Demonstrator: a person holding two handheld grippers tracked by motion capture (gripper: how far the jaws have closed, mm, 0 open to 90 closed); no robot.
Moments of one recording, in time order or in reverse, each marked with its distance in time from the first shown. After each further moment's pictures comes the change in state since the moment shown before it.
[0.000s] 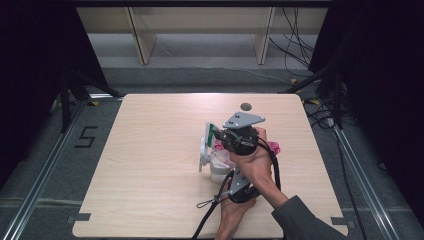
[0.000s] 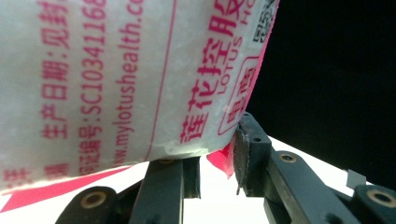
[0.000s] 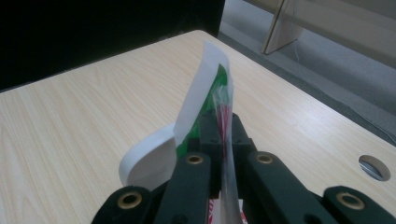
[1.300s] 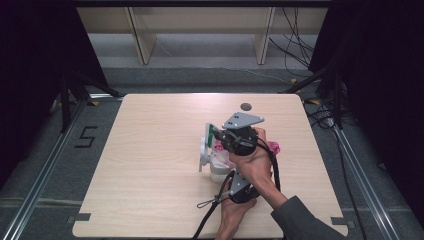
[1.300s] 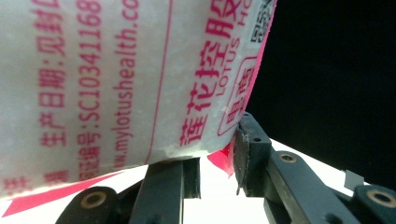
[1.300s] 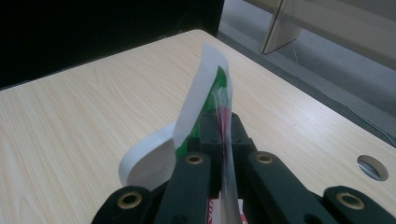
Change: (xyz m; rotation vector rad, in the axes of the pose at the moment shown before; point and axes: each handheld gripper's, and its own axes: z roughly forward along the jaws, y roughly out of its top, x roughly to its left) left arm 0.001 0.001 -0.001 0.035 0.003 0.042; right arm 0.002 0.000 0.002 0.008 -0.005 -0.012
